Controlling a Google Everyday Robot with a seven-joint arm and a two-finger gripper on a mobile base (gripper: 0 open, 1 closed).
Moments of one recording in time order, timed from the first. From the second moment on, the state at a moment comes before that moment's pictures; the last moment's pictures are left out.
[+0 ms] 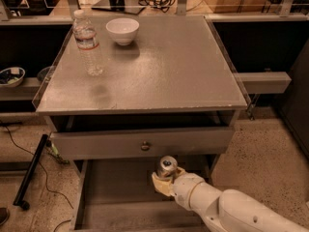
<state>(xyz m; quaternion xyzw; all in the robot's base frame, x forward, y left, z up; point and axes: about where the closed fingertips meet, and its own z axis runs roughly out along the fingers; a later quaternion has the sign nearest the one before) 0.468 -0.034 0.601 -0.24 0.80 0.25 0.49</state>
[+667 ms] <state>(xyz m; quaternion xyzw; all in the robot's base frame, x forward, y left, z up) 0.471 -0.031 0.581 -0.22 0.81 0.25 0.49</state>
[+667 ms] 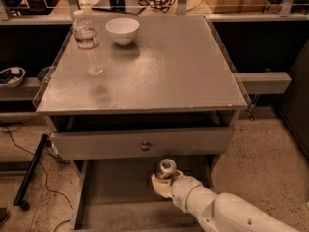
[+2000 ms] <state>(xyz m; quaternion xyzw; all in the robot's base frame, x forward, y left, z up) 0.492 -0.034 0.544 -0.15 0.82 0.20 0.51</state>
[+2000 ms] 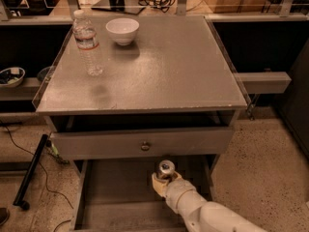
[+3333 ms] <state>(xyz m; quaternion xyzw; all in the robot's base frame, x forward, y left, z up) 0.507 -0.042 0.484 -0.10 0.84 0.10 0.52</state>
